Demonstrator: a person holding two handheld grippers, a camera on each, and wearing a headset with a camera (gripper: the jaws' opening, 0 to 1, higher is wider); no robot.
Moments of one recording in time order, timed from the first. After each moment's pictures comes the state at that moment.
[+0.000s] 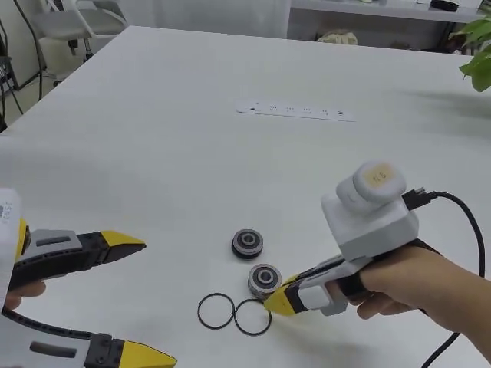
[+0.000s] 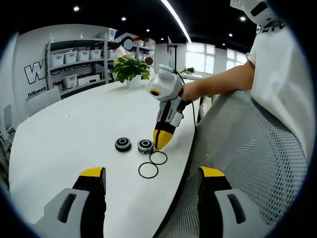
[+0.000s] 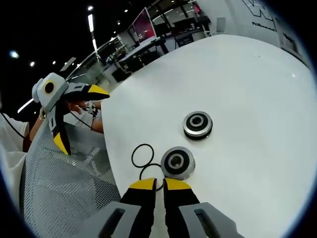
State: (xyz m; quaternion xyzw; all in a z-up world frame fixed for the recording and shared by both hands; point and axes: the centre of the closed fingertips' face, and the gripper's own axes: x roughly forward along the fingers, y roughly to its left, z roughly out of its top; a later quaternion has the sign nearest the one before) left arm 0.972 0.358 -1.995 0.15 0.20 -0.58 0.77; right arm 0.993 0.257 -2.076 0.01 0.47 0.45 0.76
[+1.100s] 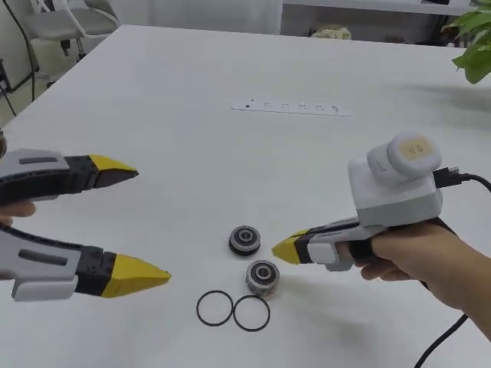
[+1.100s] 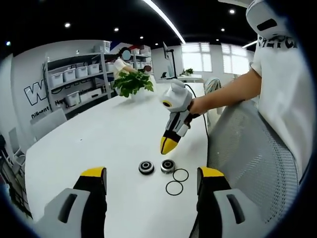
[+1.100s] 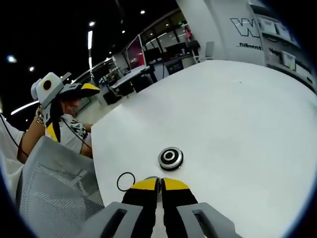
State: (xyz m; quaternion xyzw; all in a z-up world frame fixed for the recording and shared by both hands) left arm 1.021 0.353 -1.933 0.19 0.14 -0.58 0.78; right arm 1.042 0.238 -2.044 0.02 0.37 0.41 0.83
